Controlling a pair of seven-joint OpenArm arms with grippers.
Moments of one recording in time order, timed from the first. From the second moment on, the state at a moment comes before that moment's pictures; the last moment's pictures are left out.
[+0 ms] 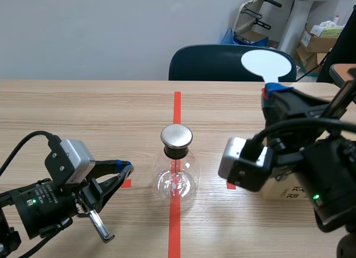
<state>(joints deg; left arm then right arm) 5.3 -34.4 35.2 73.0 -4.8 -12.6 -33.6 -32.2 9.6 -3.0 105.5 -85.8 -24.1 12.5</state>
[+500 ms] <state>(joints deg) 0.6 -28.9 35.2 59.1 -0.5 -16.5 -40.7 -32.2 7.3 -5.7 94.7 -89.9 -31.3 12.3</state>
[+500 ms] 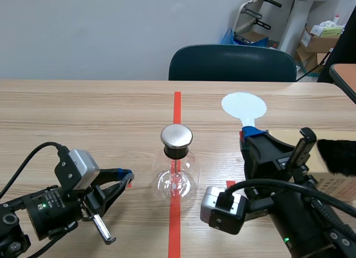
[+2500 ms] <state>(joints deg) 0.5 -24.5 35.2 55.8 4.5 -16.5 -41.0 -32.2 7.3 -5.7 93.3 -90.1 -32.8 13.1</state>
